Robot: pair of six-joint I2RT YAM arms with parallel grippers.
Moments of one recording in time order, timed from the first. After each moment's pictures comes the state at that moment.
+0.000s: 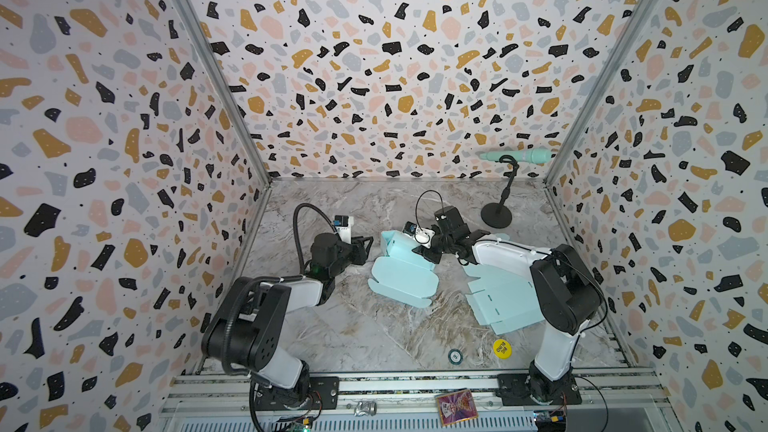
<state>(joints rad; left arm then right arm) -0.26 1.60 0.57 0.68 0.35 -0.32 0.59 1.83 1.17 -0.12 -0.30 -0.65</state>
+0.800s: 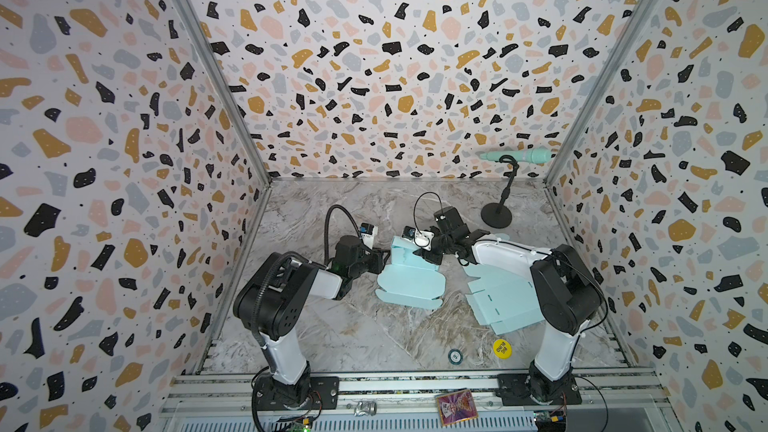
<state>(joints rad) -0.40 1.76 0.59 0.66 0.31 -0.26 0.62 1.83 1.18 -0.16 -0.28 -0.71</state>
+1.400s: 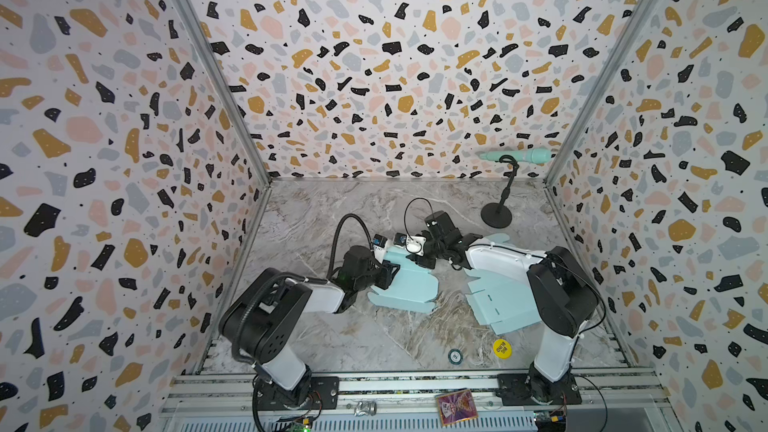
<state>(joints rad) -0.52 1.58 0.52 0.54 0.28 -0.19 0.67 1.83 1.17 -0.14 -0.24 -0.74</state>
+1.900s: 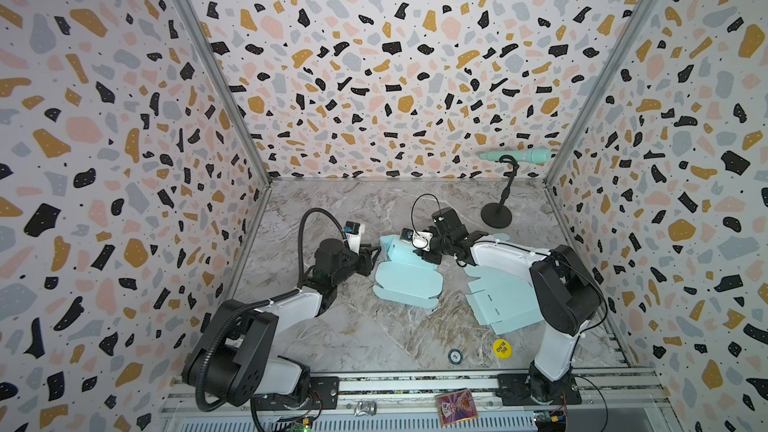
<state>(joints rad) -0.31 1.39 0.49 0.55 0.34 -0.23 0.61 1.83 1.17 -0.14 -0.22 -0.78</state>
